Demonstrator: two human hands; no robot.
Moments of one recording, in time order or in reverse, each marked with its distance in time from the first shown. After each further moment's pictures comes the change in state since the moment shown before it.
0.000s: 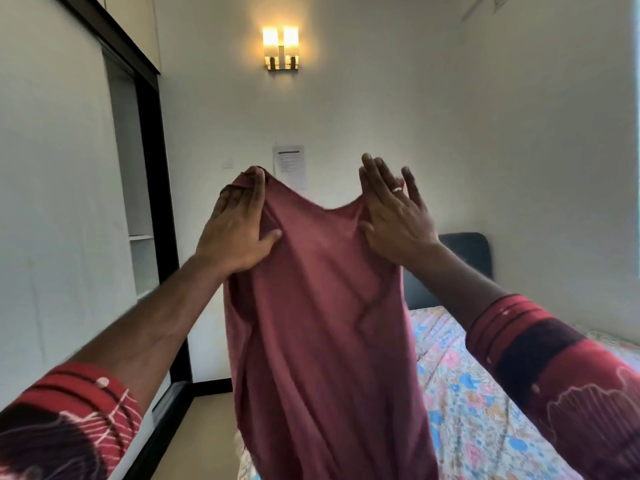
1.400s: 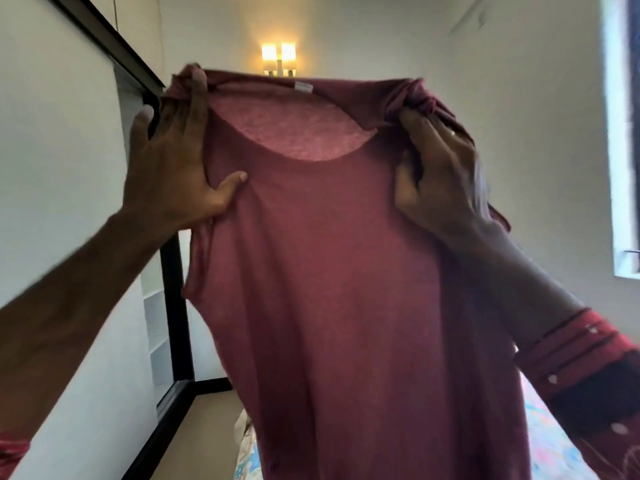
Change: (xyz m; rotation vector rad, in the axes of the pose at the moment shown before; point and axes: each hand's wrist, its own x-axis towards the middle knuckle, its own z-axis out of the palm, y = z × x) left_hand -0.037 0.035 -0.183 0.128 0.430 0.050; right_hand -0.032 0.026 -0.193 0.455 0.579 -0.023
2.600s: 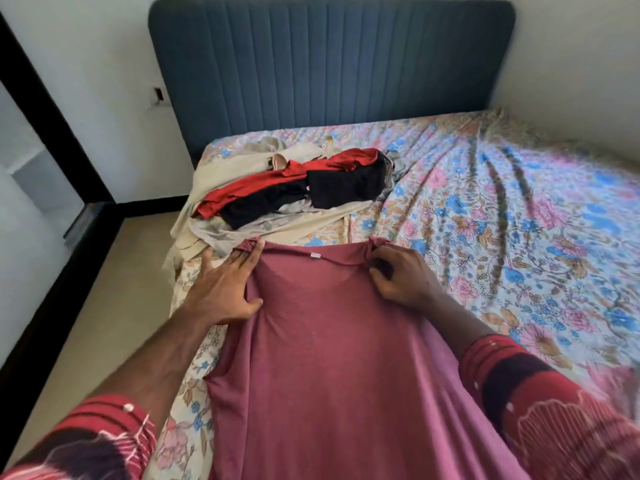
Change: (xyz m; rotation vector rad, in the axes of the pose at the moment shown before) left_hand -0.507 0.113 0.448 -0.293 -1.257 0.057; right_hand -0.590 0.088 0.192 0.144 -1.228 0.637
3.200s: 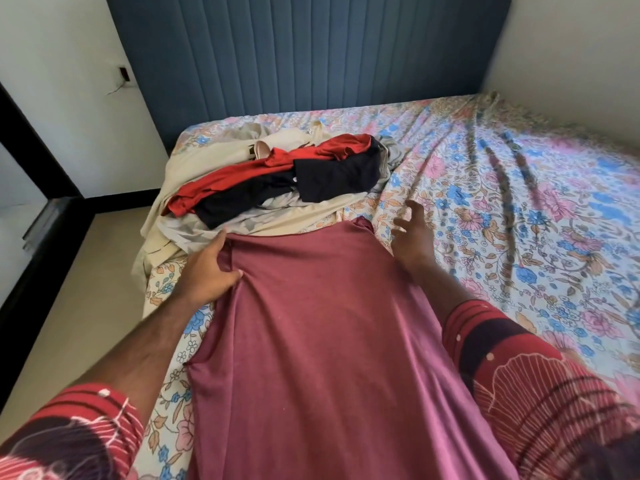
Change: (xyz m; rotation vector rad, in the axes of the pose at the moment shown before) left_hand 0.073 -0.026 0.060 -0.808 0.057 -0.416; right_hand 0.071 0.061 0.041 0.438 0.201 0.792
